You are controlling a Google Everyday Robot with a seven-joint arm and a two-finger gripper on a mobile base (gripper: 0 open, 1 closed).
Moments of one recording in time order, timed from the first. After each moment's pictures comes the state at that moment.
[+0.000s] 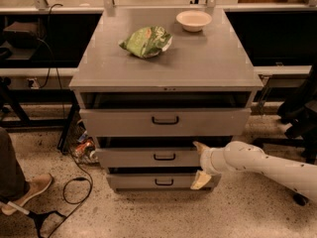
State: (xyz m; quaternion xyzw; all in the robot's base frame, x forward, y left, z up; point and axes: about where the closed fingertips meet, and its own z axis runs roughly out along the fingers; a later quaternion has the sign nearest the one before) arm 0.584 -0.151 0.455 -0.65 0.68 0.04 0.32
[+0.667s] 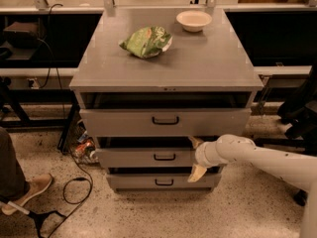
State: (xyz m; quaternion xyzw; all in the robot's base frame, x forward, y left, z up) arm 0.618 -0.141 0.446 -0.68 0.67 0.03 0.31
